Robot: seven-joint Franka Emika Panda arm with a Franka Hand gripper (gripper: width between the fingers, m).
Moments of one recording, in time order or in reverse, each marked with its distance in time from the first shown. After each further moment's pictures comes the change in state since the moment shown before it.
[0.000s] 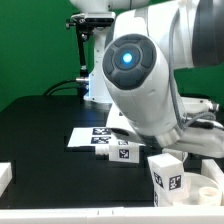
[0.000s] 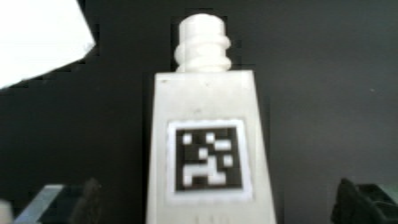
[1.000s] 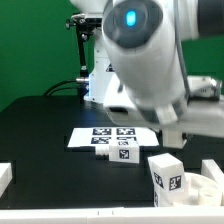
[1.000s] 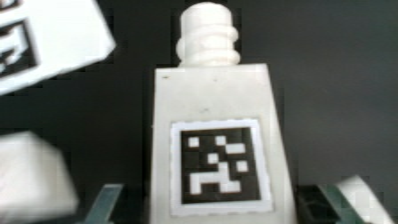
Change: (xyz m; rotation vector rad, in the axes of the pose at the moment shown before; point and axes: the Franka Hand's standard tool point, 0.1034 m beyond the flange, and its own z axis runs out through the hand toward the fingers) arm -0.018 -0.008 -0.088 -0.005 0.158 -0.106
